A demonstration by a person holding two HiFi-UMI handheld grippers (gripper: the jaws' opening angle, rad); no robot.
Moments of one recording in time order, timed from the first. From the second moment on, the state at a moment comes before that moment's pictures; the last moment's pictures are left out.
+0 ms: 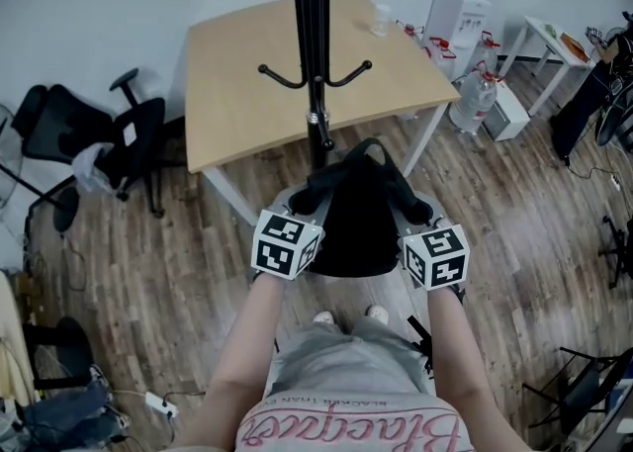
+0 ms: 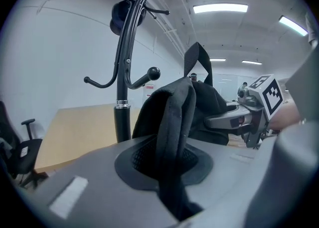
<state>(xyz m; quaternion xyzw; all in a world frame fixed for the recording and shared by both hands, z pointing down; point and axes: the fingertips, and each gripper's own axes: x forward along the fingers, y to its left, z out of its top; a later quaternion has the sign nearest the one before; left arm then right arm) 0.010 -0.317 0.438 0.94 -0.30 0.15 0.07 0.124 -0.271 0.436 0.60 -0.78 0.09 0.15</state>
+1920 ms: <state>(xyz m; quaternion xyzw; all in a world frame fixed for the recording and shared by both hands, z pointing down) 0.186 -0.346 0.306 0.96 -0.26 0.06 -0.03 0.292 -0.284 0.310 0.68 -0.72 -0.02 0.11</state>
